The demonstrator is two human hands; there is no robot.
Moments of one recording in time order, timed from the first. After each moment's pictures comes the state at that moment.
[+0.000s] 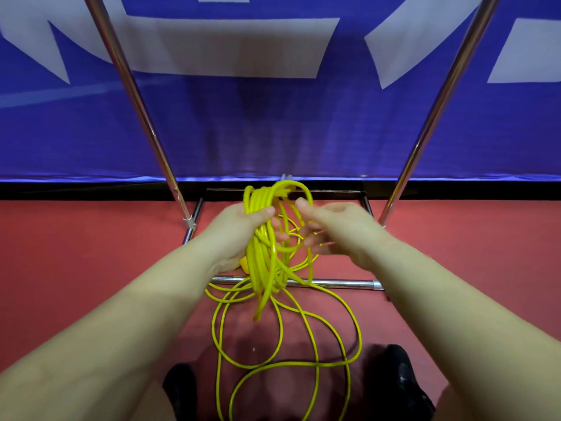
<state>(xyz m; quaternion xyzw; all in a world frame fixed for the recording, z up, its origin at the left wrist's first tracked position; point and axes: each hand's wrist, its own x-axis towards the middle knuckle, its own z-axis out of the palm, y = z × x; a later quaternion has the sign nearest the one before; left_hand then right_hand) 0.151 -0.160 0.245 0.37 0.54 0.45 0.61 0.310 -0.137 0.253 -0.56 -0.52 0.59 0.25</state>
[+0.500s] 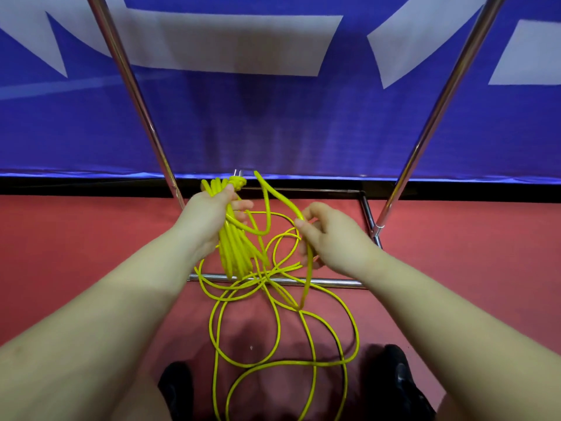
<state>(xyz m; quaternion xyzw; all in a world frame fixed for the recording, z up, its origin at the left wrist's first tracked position) 0.122 -0.144 0.244 0.28 0.59 0.53 0.54 0.305 -0.146 0.239 -0.51 -0.73 0.39 0.24</state>
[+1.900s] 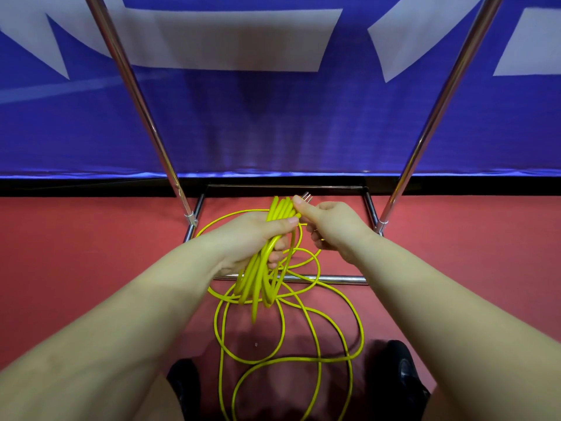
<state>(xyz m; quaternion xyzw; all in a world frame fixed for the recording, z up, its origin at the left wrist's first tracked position) 0.155 -0.162 0.239 0.44 0.51 0.31 0.67 0.295 -0.122 0.232 -0.59 -0.53 0.55 0.27</state>
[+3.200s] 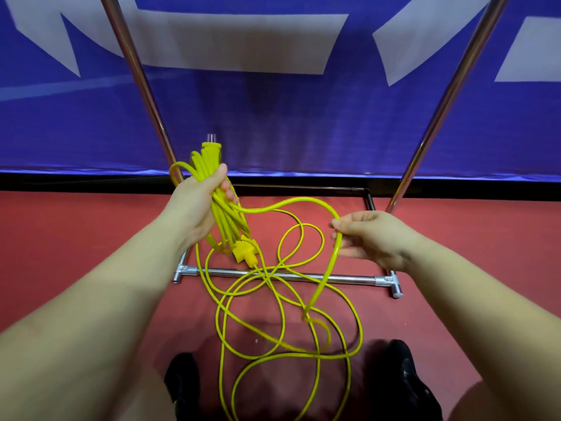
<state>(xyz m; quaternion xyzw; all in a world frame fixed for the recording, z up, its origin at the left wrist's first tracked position) 0.095 -0.140 0.244 0.29 0.46 0.62 0.57 0.351 -0.133 0.233 -0.52 -0.45 0.67 0.26</state>
